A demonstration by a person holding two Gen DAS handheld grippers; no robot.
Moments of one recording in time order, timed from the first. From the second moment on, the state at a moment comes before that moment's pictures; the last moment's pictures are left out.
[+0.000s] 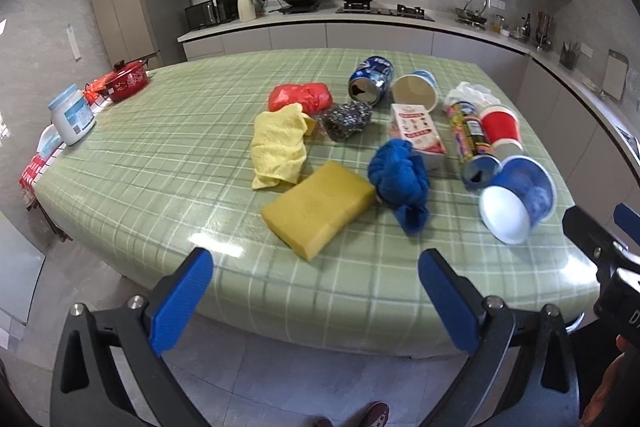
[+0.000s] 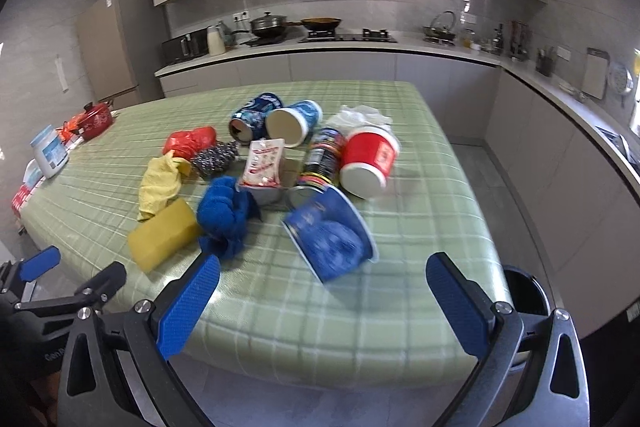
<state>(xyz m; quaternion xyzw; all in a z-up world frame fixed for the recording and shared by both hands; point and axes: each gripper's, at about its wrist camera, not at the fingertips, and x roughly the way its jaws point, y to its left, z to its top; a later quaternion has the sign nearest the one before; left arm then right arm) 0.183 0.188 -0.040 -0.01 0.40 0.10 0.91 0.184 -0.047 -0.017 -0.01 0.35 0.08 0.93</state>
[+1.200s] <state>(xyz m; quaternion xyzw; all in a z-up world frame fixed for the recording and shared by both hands) 0.273 0.292 -0.105 -0.02 0.42 0.02 0.91 0.295 0.075 -0.079 0.01 0.40 0.09 0.91</state>
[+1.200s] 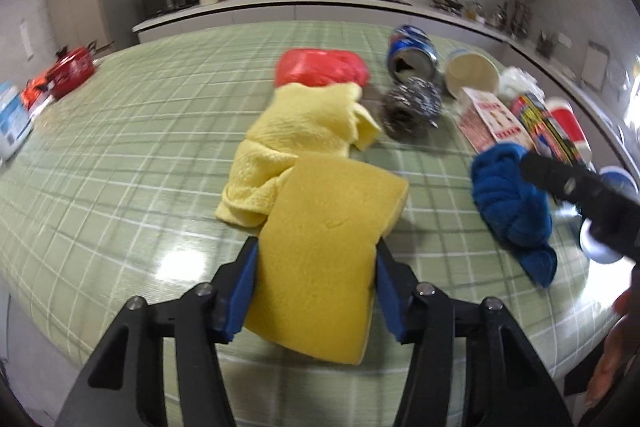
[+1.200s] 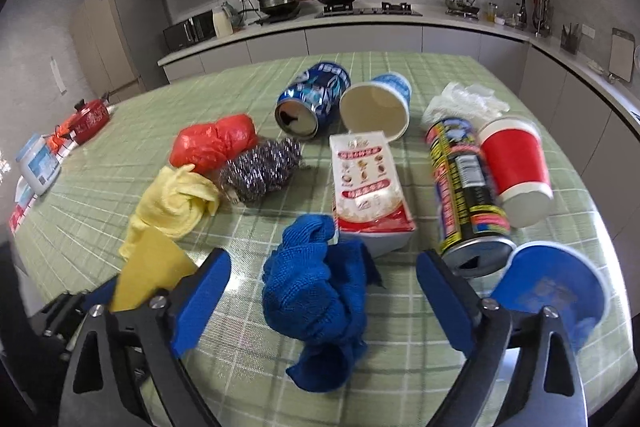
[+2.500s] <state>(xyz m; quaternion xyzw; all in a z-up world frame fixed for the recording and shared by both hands) 0.275 0.190 -0.027 -0.02 0.35 -0.13 0.93 0.226 -0.060 0.010 0.05 0.32 -0.01 0.95</state>
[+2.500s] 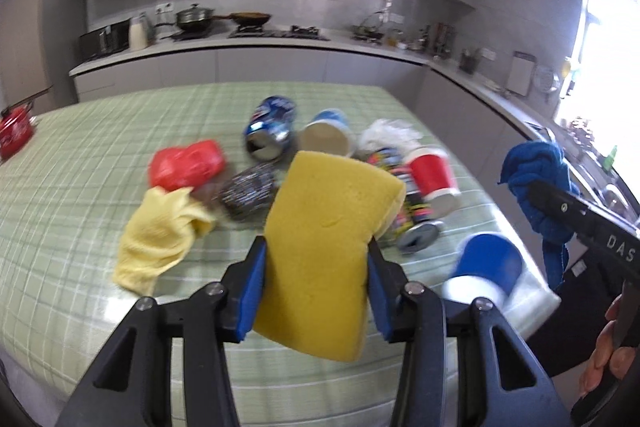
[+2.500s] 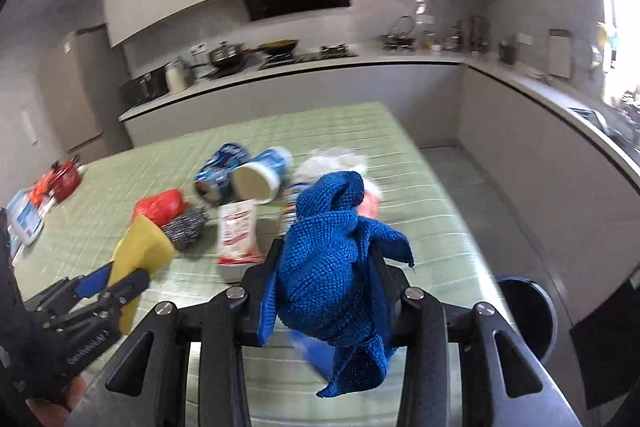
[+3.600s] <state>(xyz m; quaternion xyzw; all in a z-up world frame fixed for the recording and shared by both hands) 0.251 -0.116 -0.047 0.01 0.41 -0.26 0.87 0.171 -0.365 -0.050 0.11 0.39 -0.09 0.91</state>
